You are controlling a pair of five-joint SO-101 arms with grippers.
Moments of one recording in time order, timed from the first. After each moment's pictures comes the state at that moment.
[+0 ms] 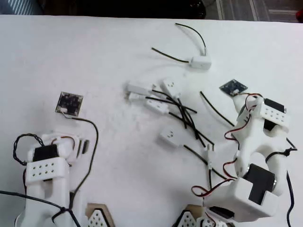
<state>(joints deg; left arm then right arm) -17.9 -50.4 72.6 51.9 -22.1 24.1 0.7 26.5 64.7 61.0</state>
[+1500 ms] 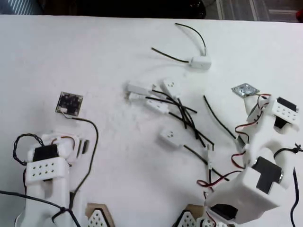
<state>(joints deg) -17.9 -50.4 72.6 51.9 -22.1 29.1 7.3 17.8 75.4 58.7</state>
